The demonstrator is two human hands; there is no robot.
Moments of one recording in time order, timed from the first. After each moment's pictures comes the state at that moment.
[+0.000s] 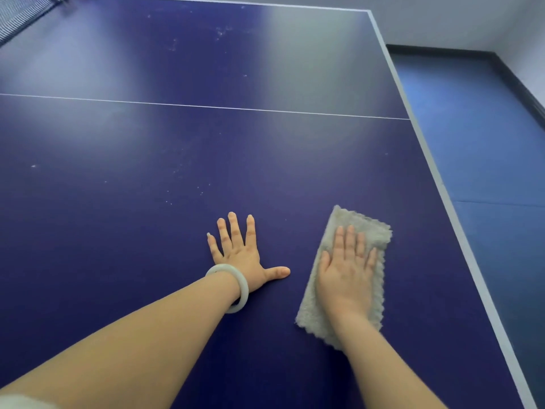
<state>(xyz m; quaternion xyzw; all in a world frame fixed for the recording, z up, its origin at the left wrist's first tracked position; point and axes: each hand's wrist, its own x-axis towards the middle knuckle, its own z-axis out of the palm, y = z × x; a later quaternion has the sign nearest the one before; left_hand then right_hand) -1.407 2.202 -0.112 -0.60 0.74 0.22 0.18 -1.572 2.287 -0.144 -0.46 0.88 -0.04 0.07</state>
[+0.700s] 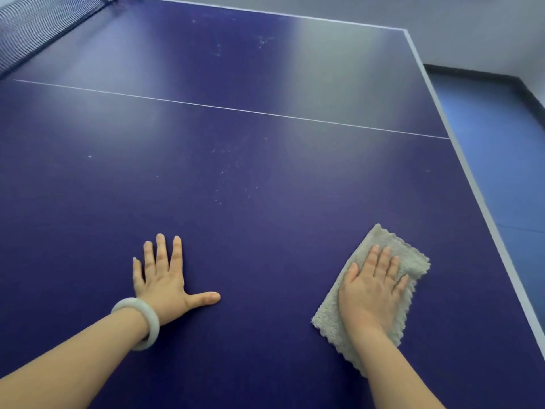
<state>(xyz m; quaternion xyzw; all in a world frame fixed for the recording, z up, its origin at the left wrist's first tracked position) -1.199 2.200 -0.116 -0.69 0.67 0.21 0.16 -1.515 2.281 -0.140 -0.40 0.91 -0.03 0.06</state>
